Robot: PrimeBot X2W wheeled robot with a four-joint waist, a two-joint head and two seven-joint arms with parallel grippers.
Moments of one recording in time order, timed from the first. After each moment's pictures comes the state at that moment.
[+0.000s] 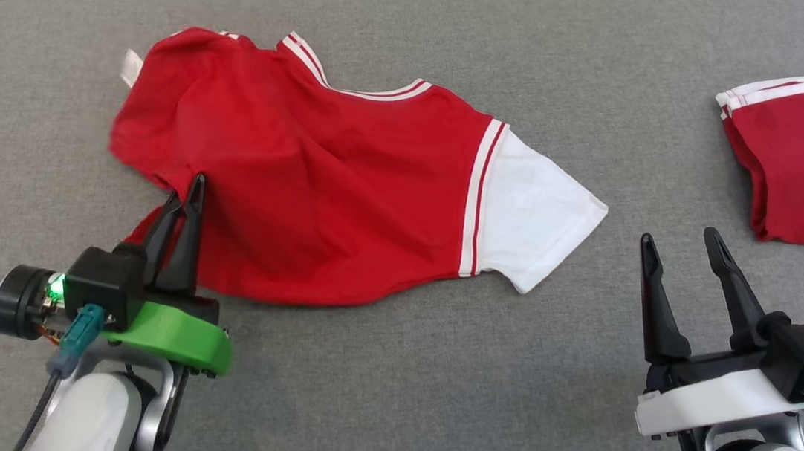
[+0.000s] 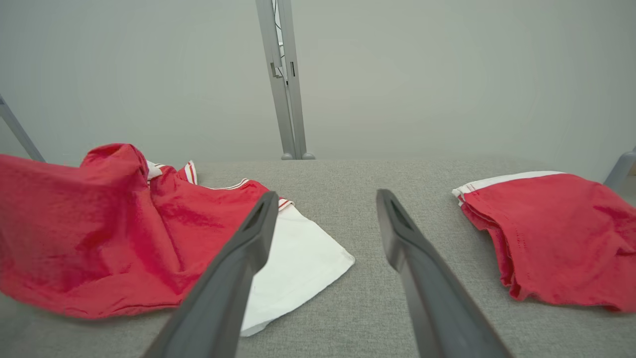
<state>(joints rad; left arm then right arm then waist) -0.23 0.22 -0.26 0.08 -0.23 0.06 -0.14 -0.06 -0.12 0.05 -0.11 0.17 0.13 -0.10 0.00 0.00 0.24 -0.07</state>
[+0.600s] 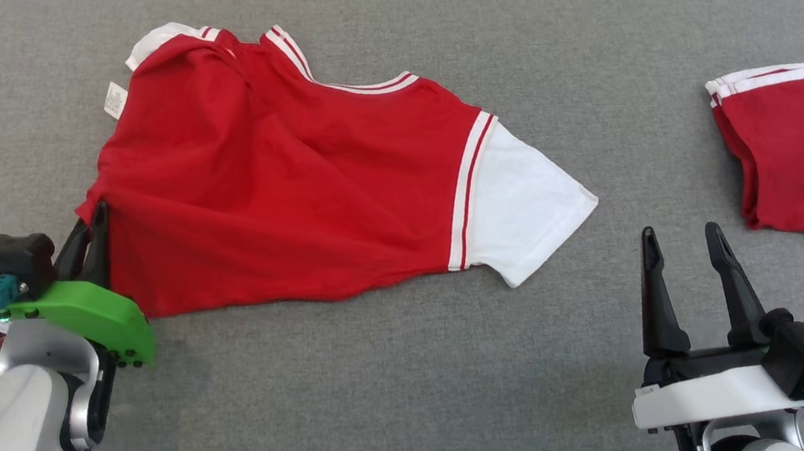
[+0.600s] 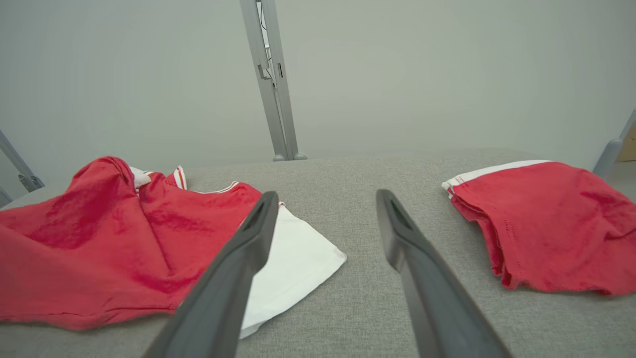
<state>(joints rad) -0.21 0.26 -0.13 0.16 -0.35 0.11 0.01 -0.07 -0.09 0.04 -0.11 0.18 0.13 -0.11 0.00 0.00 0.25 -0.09</state>
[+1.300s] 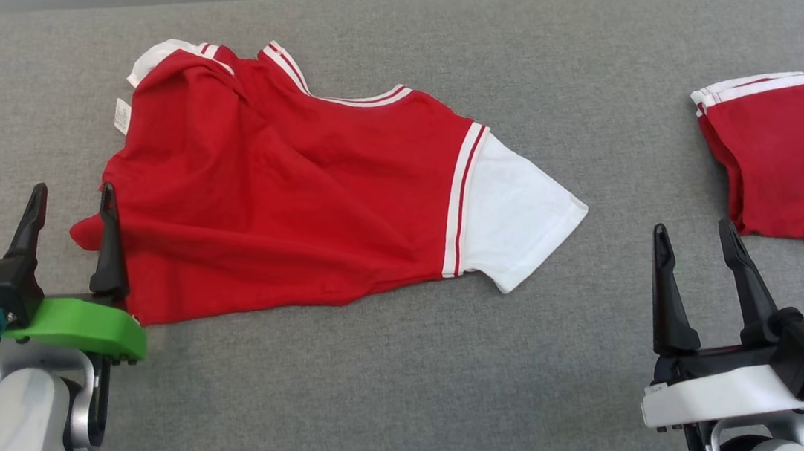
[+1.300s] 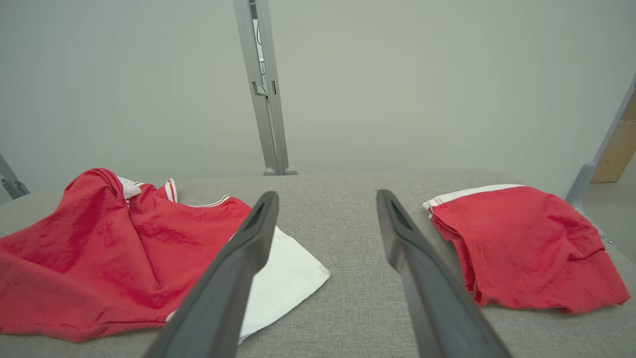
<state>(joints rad) -0.25 0.23 -0.08 0.30 -0.31 0.08 -0.26 -0.07 -0.09 0.02 -0.12 0.15 0.13 -0.11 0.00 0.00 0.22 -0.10</state>
